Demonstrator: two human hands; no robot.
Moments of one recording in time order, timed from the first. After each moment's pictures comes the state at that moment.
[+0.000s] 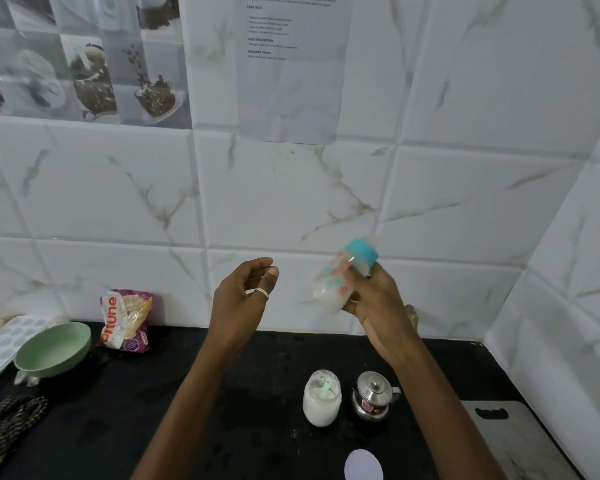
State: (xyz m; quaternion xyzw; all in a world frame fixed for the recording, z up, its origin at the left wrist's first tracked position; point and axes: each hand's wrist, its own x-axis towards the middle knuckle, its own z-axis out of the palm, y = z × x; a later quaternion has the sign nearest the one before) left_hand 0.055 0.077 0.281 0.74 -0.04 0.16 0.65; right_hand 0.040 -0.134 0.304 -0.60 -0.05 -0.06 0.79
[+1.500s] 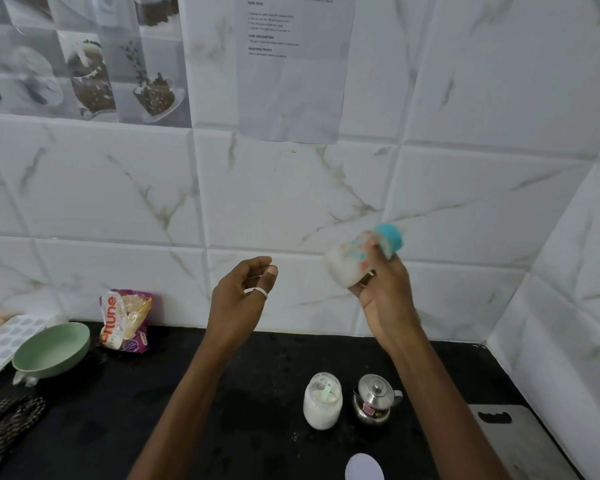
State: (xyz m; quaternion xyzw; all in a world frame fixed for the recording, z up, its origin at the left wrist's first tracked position) left_hand 0.064 0.079 0.281 0.74 -0.04 0.16 0.65; right_hand 0.056 -0.135 0.320 -0.51 -0.04 -0.10 0.85
